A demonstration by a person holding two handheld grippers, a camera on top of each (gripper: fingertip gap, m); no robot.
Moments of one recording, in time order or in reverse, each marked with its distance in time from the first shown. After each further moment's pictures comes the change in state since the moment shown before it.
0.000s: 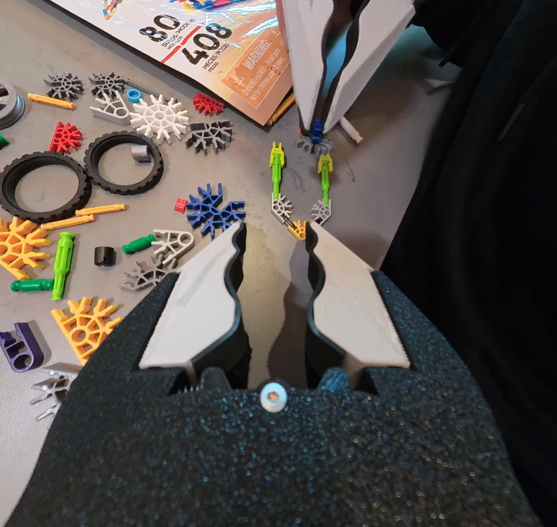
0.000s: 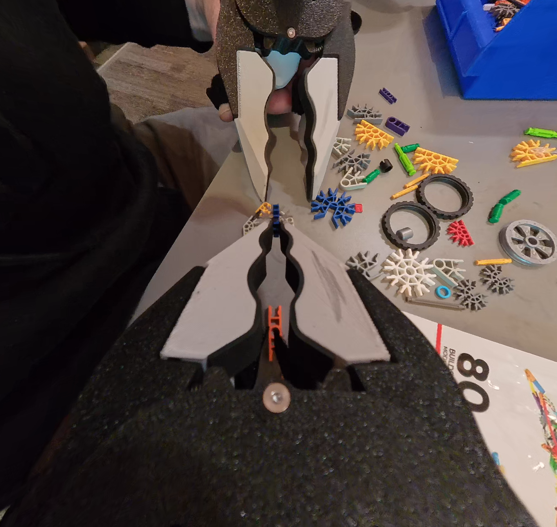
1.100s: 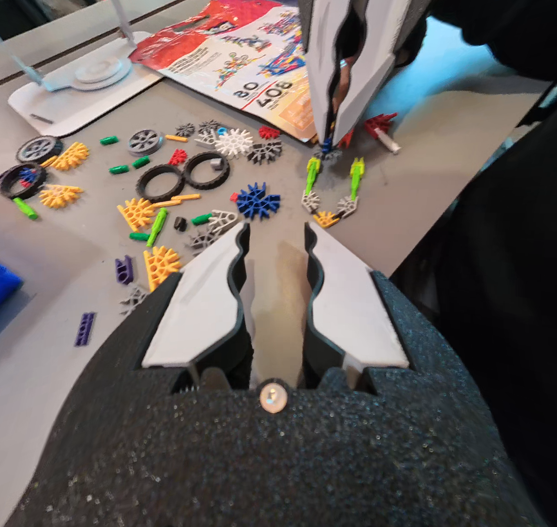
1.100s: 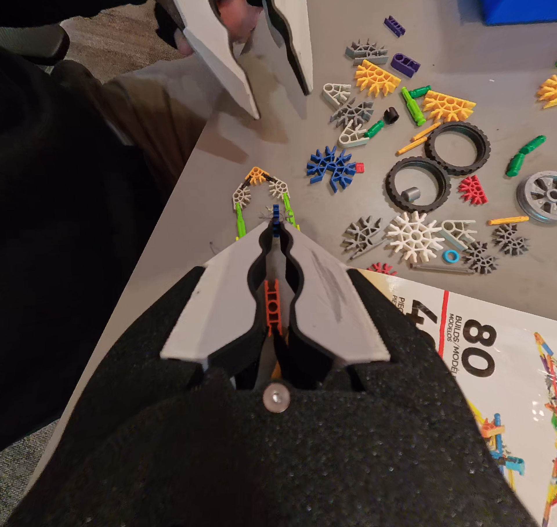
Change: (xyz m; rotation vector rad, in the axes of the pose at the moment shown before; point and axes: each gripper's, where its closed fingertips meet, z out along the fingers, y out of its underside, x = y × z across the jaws) left arm -0.008 -0.001 -0.038 0.192 -0.354 0.107; right arm 0.004 0.025 0.001 -0.144 0.021 0.050
